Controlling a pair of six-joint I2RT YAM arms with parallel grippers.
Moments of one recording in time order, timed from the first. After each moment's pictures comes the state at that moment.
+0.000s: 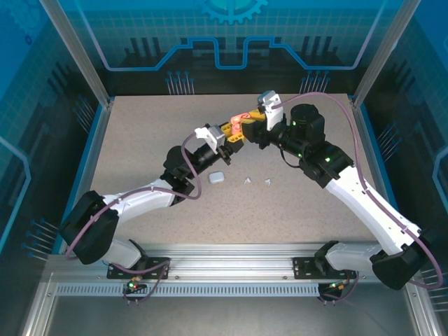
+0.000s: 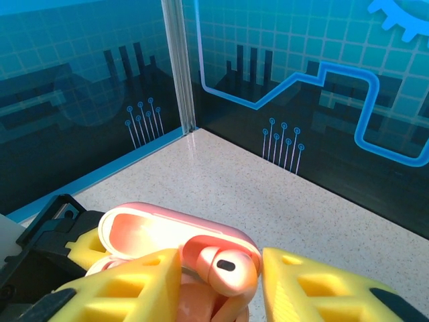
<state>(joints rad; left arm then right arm) -0.67 1.45 0.81 1.02 0.23 -0.01 0.60 1.21 1.31 -0.30 -0.16 0.01</state>
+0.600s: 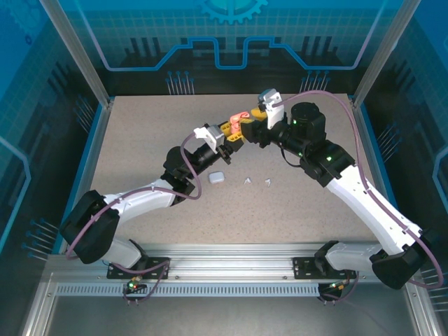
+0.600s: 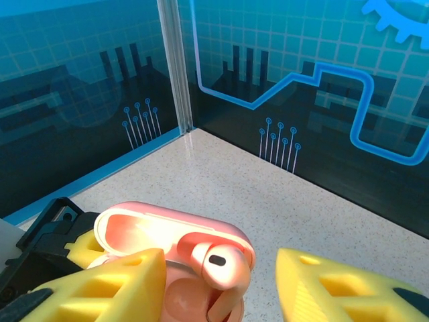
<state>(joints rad) -0.68 1.46 0.81 1.05 0.22 -0.01 0.60 1.22 1.34 -0.33 -0.14 0.02</state>
